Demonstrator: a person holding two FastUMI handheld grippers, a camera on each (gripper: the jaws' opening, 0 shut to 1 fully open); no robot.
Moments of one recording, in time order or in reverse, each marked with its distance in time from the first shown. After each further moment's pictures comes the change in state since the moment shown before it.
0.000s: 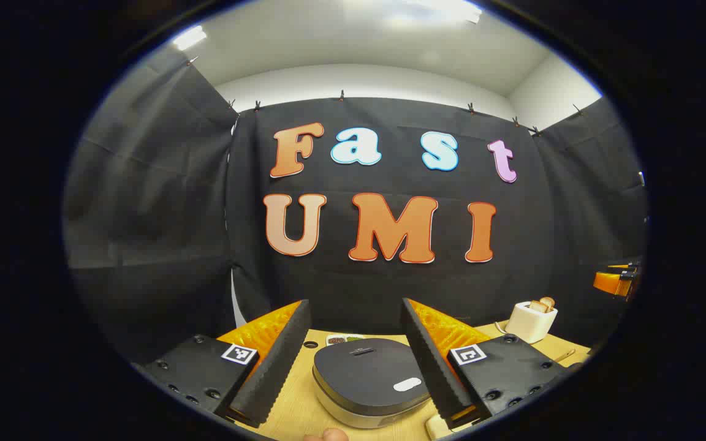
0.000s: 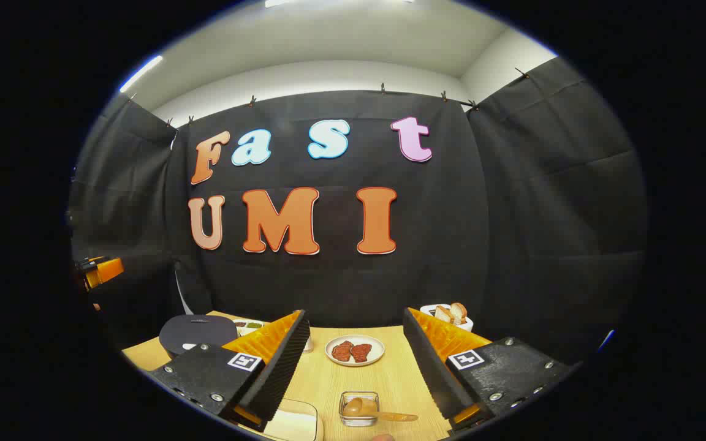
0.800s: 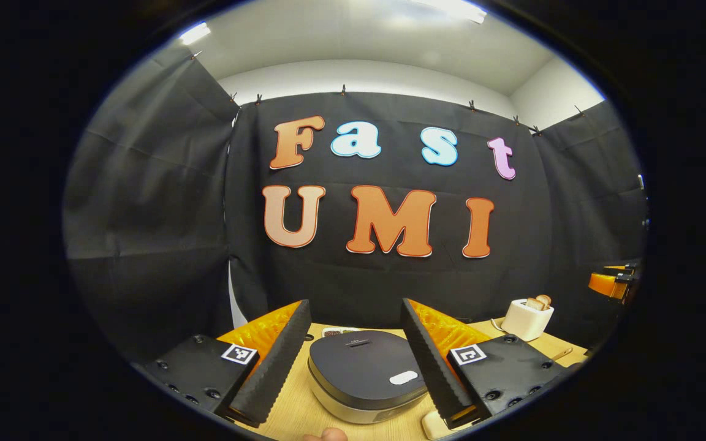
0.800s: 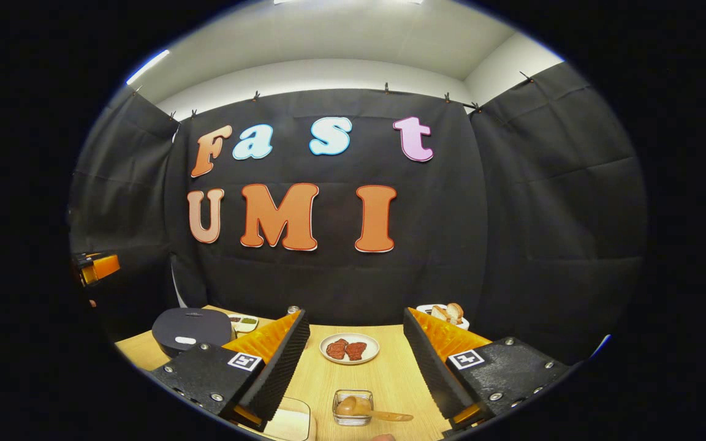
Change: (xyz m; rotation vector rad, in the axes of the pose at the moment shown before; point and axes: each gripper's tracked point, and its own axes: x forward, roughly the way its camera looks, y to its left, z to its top) left arm -0.004 -0.002 -0.011 -0.014 0.024 -0.004; right arm 0.002 -0.001 -0.003 -0.029 0.002 -0.027
